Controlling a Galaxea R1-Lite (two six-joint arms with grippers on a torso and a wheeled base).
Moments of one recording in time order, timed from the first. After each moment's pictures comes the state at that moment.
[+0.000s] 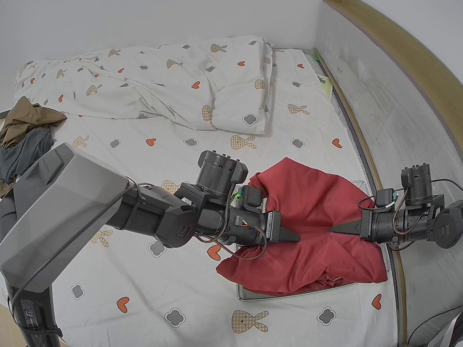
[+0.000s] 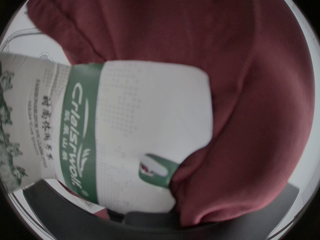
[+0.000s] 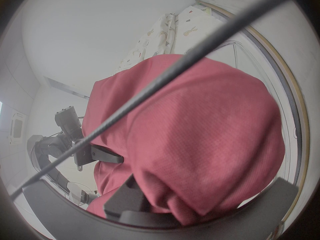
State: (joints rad) left arm -0.65 2.21 -1.37 -0.22 -0.68 -0.52; right arm 0.19 1.71 -0.63 -0.40 0.51 0.42
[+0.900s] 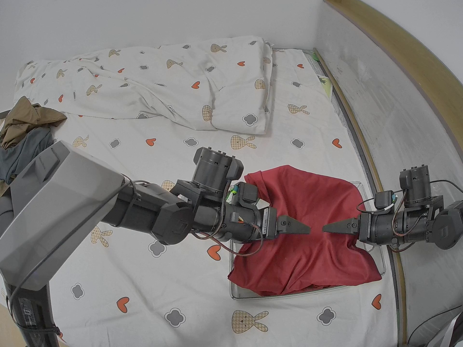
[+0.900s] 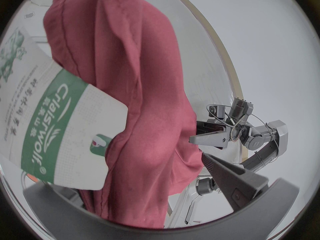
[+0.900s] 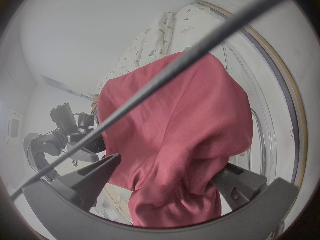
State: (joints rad) left arm -0.65 2.20 -1.37 -0.22 -0.67 -0.51; right arm 0.22 1.71 -0.63 -0.40 0.50 0.42
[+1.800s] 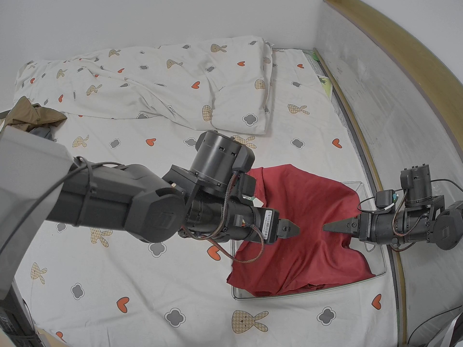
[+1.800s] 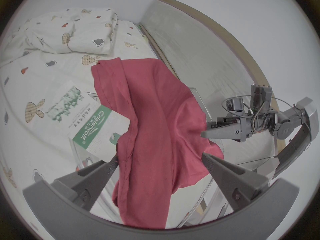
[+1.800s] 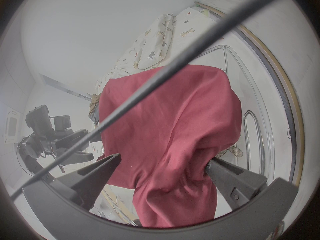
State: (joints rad) left arm -0.74 2.04 -1.37 0.02 -0.23 -0.34; right arm 0.23 1.70 -0.63 -0.40 0.47 0.42
